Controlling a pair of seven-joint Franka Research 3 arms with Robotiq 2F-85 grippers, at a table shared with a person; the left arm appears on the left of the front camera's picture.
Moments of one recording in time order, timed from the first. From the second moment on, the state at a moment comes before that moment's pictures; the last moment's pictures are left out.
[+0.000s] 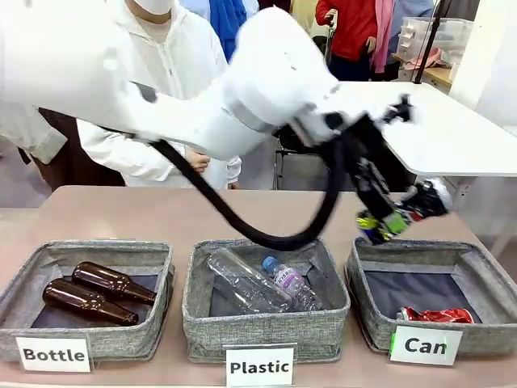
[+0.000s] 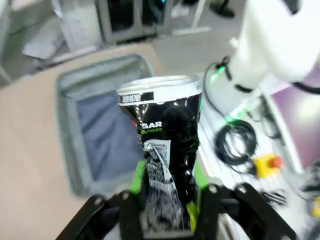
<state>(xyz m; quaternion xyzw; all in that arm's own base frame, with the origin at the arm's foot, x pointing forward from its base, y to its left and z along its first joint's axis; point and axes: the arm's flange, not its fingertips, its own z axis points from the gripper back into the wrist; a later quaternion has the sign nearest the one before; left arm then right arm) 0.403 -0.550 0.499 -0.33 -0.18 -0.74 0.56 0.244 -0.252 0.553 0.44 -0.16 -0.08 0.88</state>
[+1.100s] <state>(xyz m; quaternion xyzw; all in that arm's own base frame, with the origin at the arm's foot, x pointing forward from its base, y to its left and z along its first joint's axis) 0.438 -0.628 0.453 -0.31 -0.18 -0.74 0.57 0.259 -0.235 0.557 0.44 -0.15 -0.06 0.89</state>
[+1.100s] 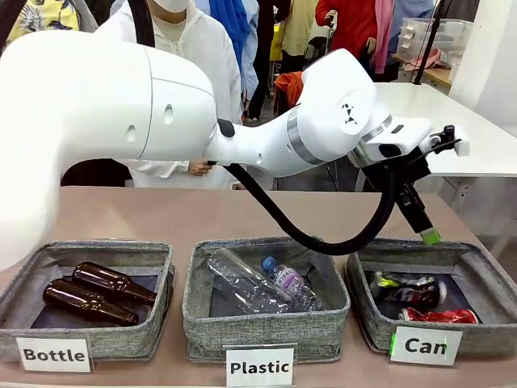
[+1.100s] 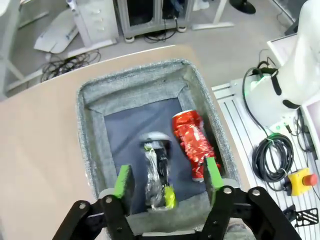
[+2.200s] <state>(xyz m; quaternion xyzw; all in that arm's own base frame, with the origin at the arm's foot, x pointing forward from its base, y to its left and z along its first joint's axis) 0.497 -0.398 0.496 -0.40 -0.10 -0.59 0.69 0.317 -0.157 0.563 0.47 -0.10 0.02 0.88</state>
